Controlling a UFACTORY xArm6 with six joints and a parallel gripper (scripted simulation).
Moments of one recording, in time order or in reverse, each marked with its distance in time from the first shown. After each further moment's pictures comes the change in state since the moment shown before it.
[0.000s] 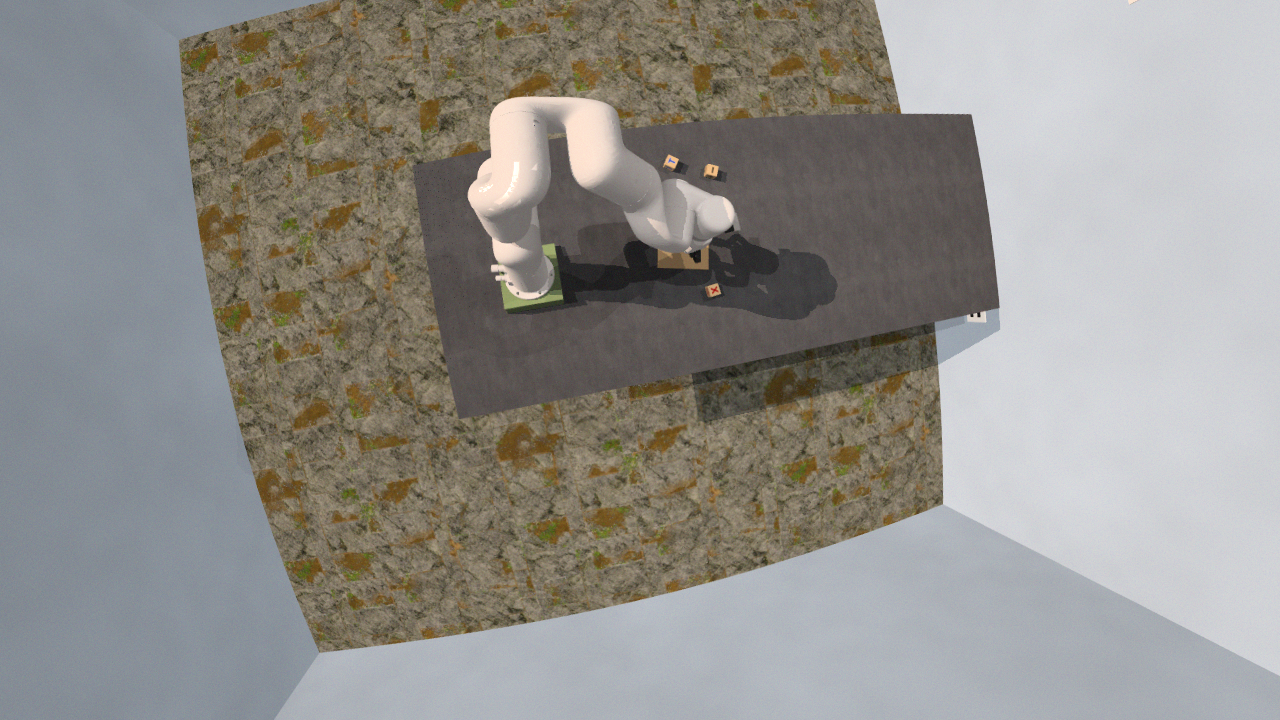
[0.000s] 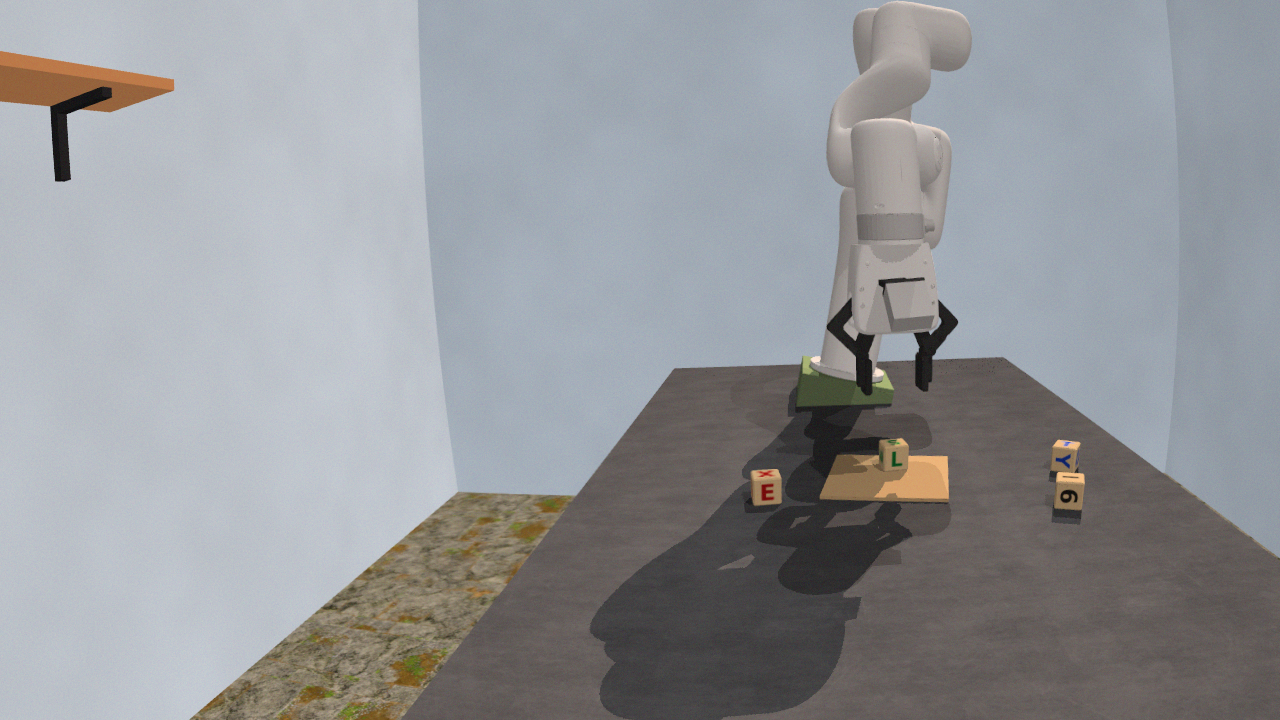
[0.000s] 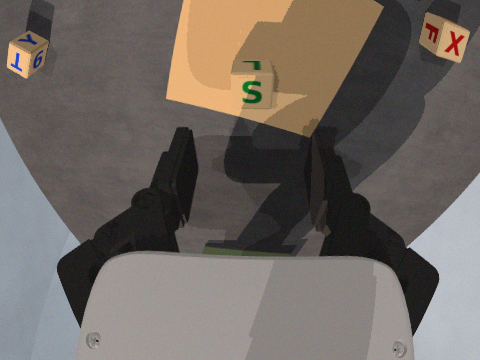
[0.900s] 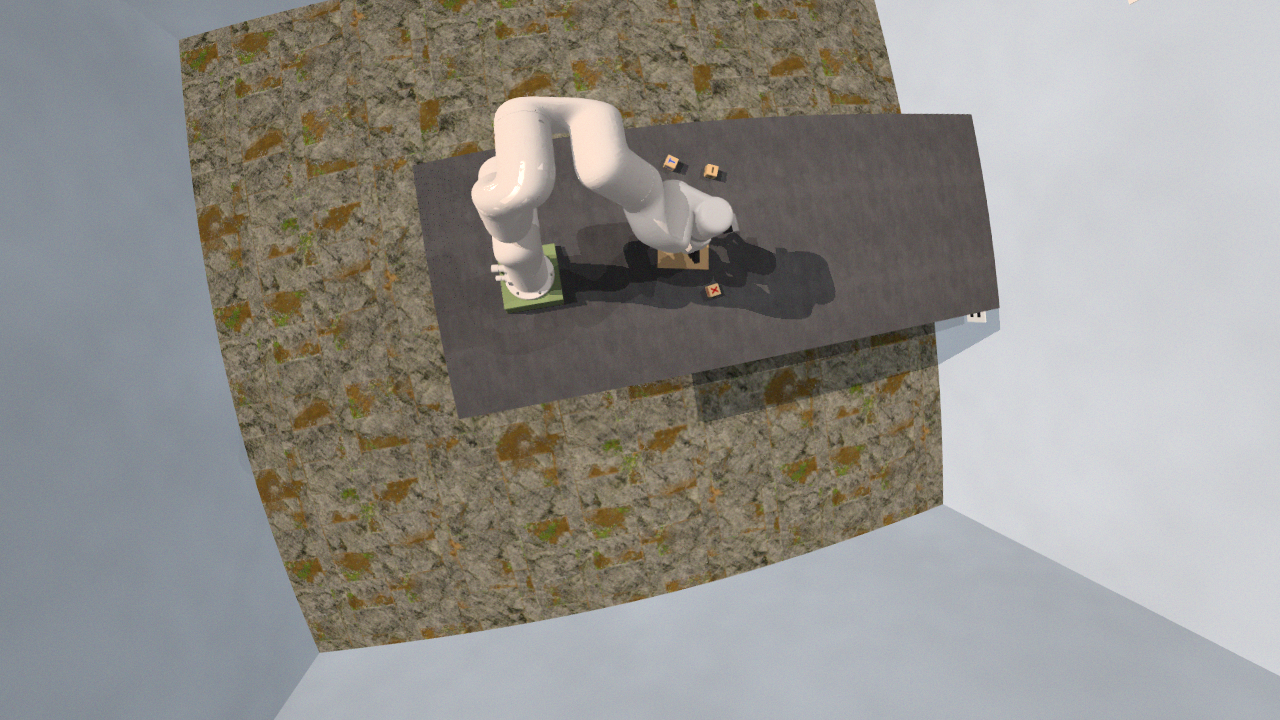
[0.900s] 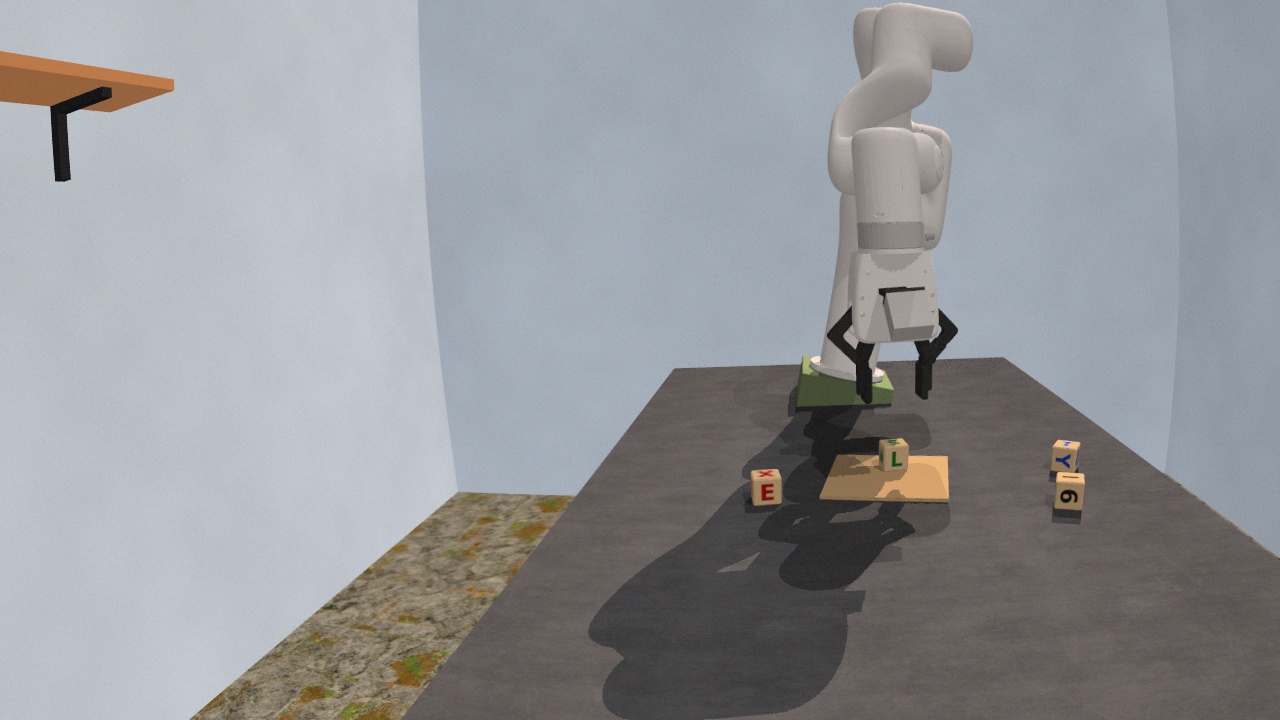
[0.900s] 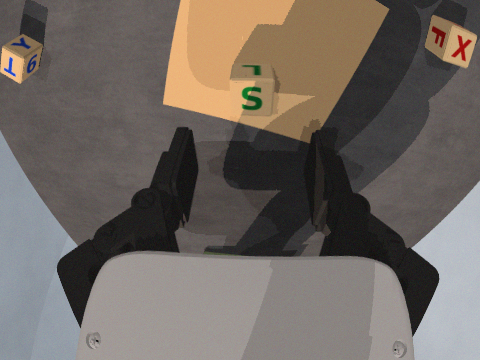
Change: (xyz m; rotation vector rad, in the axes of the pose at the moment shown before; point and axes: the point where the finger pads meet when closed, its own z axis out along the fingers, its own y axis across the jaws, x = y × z) arm 0.000 0.000 0.009 0.000 0.001 0.000
